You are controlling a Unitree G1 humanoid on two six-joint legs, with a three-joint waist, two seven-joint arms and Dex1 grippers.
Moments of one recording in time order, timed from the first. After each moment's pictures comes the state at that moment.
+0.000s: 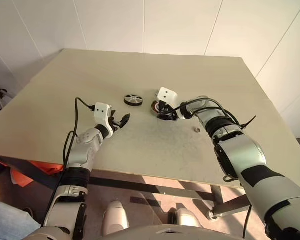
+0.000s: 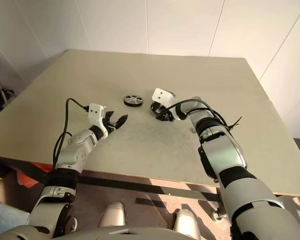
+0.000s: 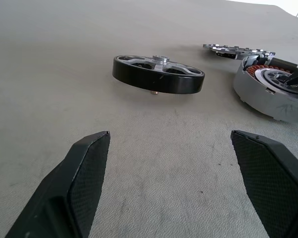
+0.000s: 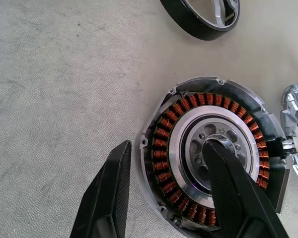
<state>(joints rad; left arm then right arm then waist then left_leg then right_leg) -0.42 0.20 0.08 0.34 -0.23 0.25 -0.46 -1.11 -0.27 0.26 1.27 -0.26 -0.12 0.90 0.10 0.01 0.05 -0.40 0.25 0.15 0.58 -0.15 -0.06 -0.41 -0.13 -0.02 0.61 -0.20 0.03</state>
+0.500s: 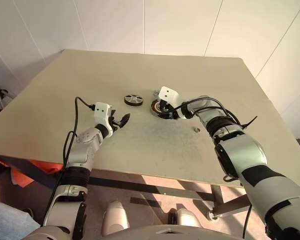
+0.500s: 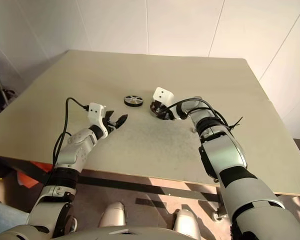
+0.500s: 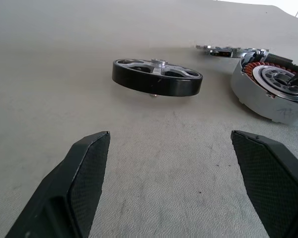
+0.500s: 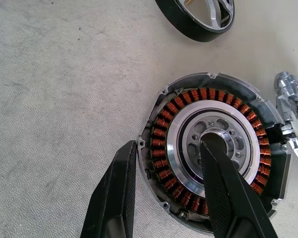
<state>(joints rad) -0.42 0.21 0.08 0.34 -0.23 0.25 -0.47 -1.12 -0.27 0.24 1.28 -0.27 -0.12 0.90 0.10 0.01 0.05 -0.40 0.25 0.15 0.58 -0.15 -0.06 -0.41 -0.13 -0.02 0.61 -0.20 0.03</state>
